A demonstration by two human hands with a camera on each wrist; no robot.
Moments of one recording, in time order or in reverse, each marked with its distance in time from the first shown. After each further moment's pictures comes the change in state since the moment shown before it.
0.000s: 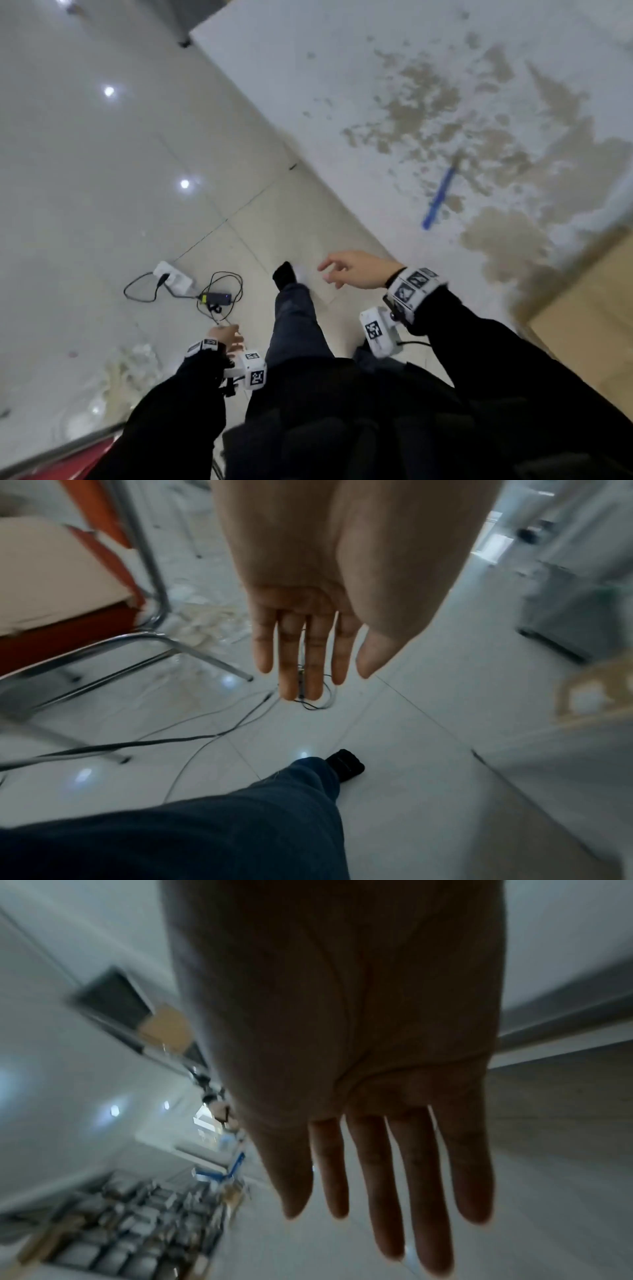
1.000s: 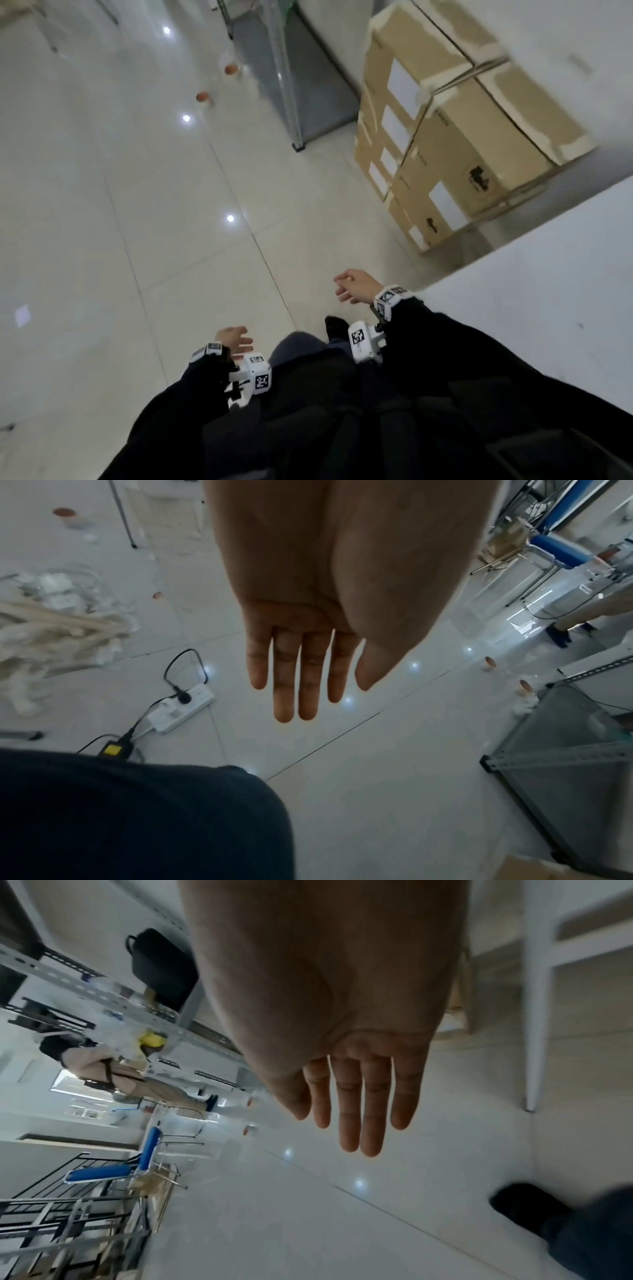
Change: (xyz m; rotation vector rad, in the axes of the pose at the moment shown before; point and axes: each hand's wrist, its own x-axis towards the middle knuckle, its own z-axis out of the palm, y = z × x) left_hand 0.194 0.449 -0.362 -0.279 0.004 0.036; right_hand 0.508 -0.359 -0.213 0.313 0.137 0.220
